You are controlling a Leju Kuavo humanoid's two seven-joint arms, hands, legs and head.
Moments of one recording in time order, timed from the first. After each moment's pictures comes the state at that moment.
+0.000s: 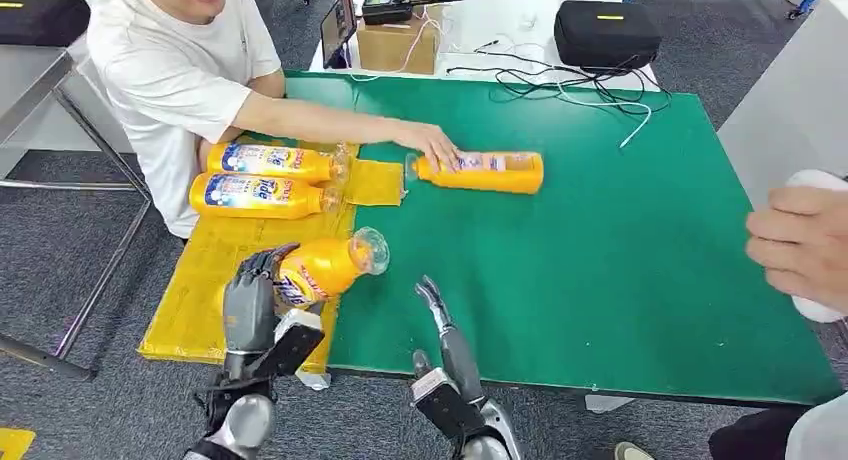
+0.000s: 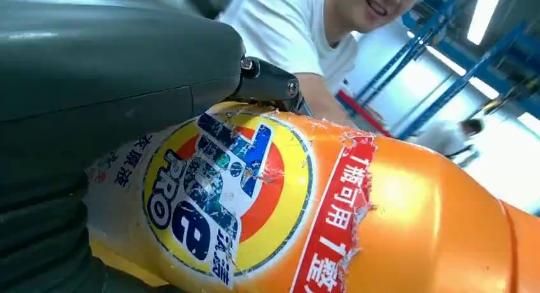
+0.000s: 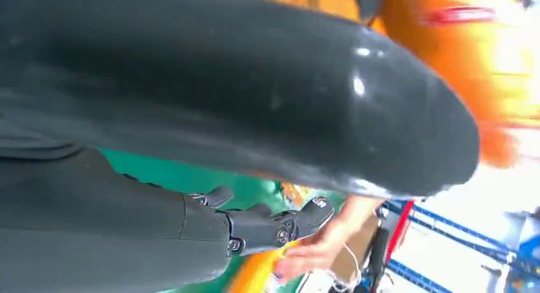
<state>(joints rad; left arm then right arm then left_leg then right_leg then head) -0.08 -0.09 -0.19 -1.27 -0.76 0.69 -0.33 -0.07 0.18 0.50 -1.09 0.25 -0.42 -0.61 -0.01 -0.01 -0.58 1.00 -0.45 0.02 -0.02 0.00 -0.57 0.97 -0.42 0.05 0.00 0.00</state>
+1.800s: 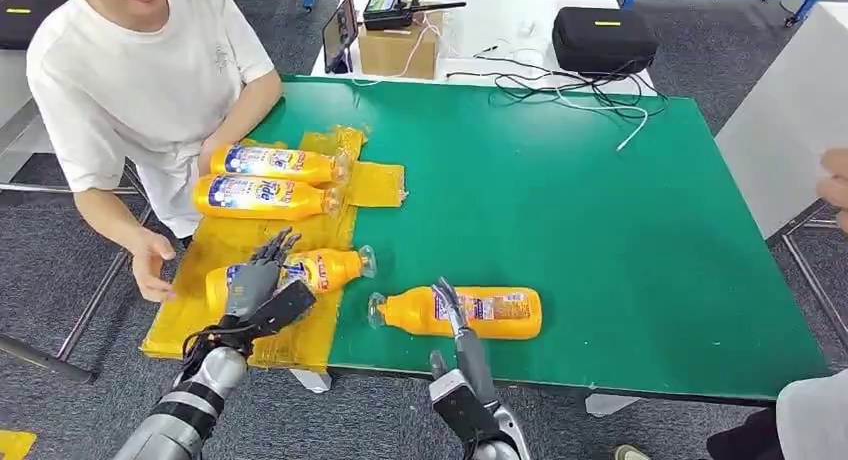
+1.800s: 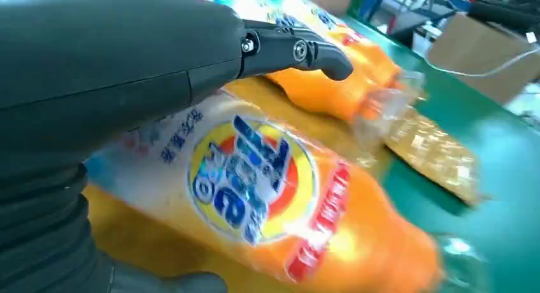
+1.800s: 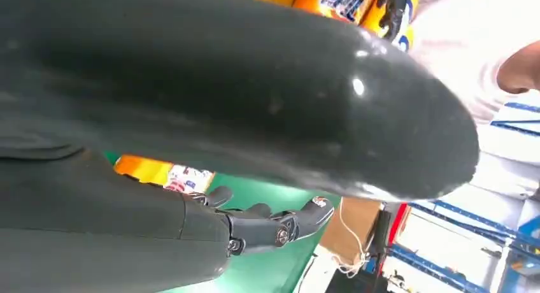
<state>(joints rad) -0.26 0.02 -0.14 -0.94 -0.60 0.24 -0.37 -0.01 0.19 0.42 -1.14 0.30 -0.38 -0.61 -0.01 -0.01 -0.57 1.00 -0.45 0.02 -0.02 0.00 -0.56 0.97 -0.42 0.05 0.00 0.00</state>
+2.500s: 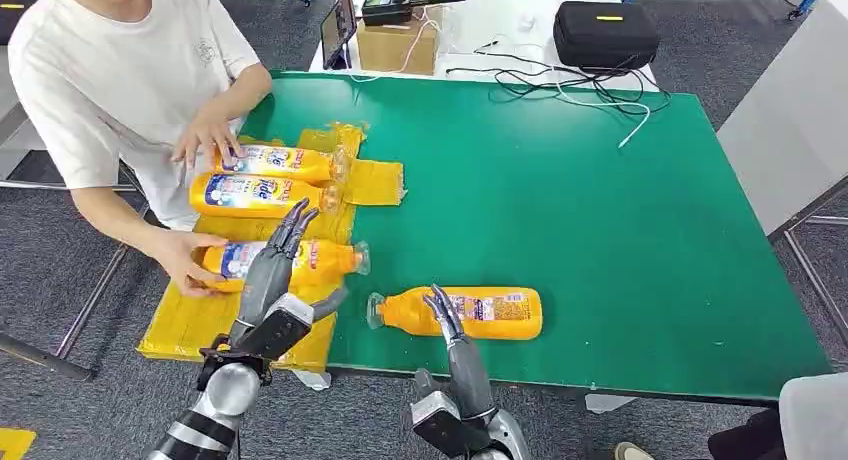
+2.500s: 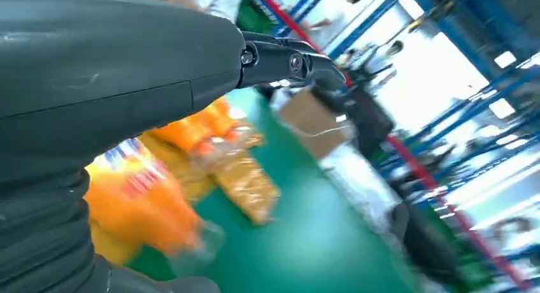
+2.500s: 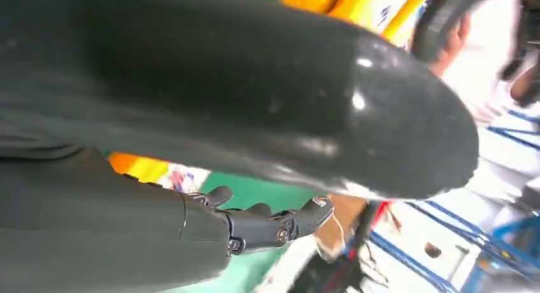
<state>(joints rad) -0.12 -0.03 -0.26 -1.39 -0.44 0.34 -0.48 -0.02 0.17 0.46 -1.11 0.43 -0.52 -0.65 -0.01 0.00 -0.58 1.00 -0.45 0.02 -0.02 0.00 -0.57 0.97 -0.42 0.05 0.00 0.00</state>
